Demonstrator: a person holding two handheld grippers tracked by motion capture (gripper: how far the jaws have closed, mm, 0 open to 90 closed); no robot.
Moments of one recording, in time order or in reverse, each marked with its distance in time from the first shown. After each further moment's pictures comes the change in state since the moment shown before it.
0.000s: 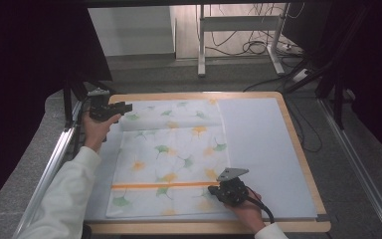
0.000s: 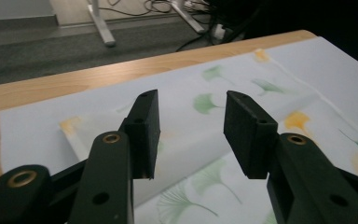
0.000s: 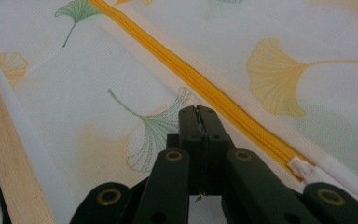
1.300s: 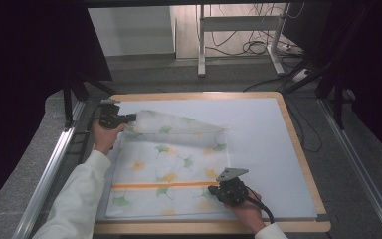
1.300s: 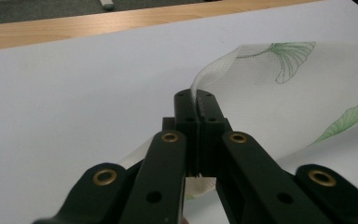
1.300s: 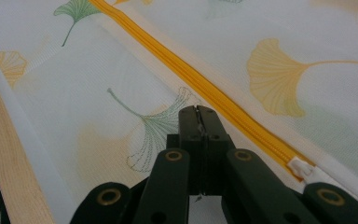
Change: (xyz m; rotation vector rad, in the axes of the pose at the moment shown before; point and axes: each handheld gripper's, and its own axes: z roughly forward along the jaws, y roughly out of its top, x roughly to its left) left arm 0.001 -0.024 0.033 0.124 0.041 -0.048; right arm 0.001 0.000 0.000 0.005 -0.003 -0.005
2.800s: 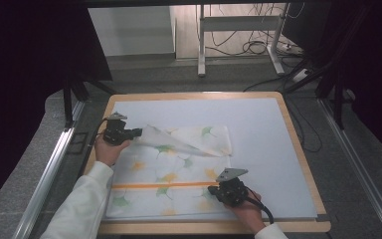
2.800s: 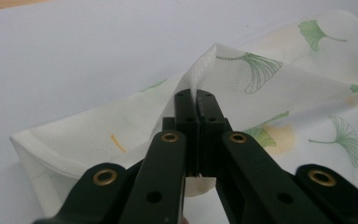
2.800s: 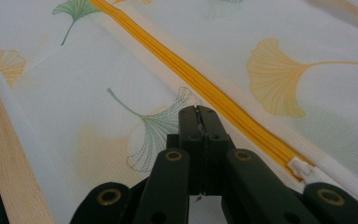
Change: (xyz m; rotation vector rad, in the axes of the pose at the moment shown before) left arm -0.043 -0.037 -0.013 0.036 -0.049 0.083; right arm 0.002 0.001 0.000 0.002 -0.009 -0.001
